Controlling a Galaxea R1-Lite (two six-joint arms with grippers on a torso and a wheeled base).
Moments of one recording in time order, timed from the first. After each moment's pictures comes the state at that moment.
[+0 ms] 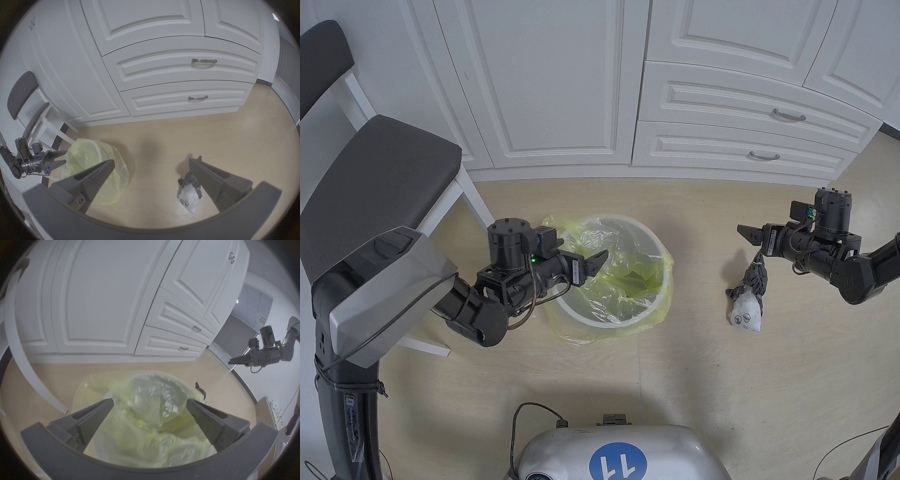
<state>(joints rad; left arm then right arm) -0.44 2.31 -1.22 -0.97 -0.14 -0.06 0.14 1.89 -0.96 -0.70 0.04 0.10</state>
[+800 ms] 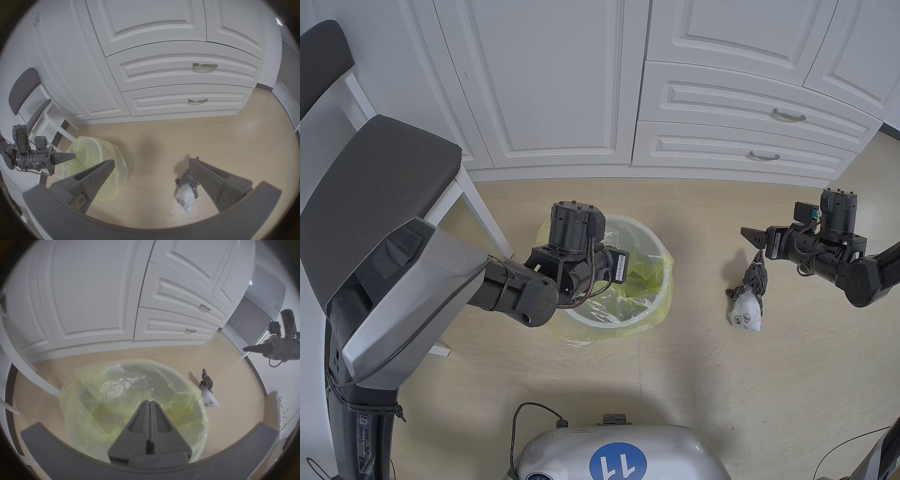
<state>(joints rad) -0.60 2.34 -1.54 -0.49 0.14 -0.06 0.13 1.85 -0.93 -0.70 0.05 0.06</state>
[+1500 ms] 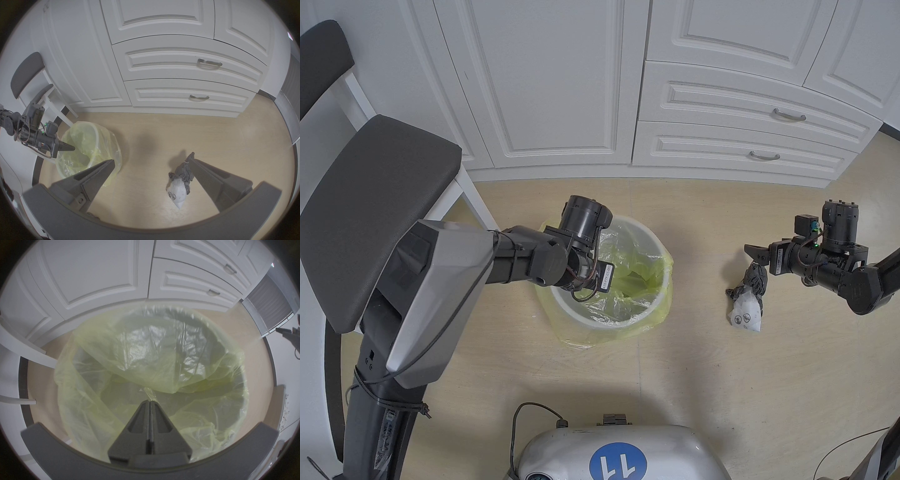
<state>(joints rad) -0.56 2.48 -1.98 0.20 0.22 -0.10 0.11 1.85 -0.87 -0.70 0.06 -0.04</state>
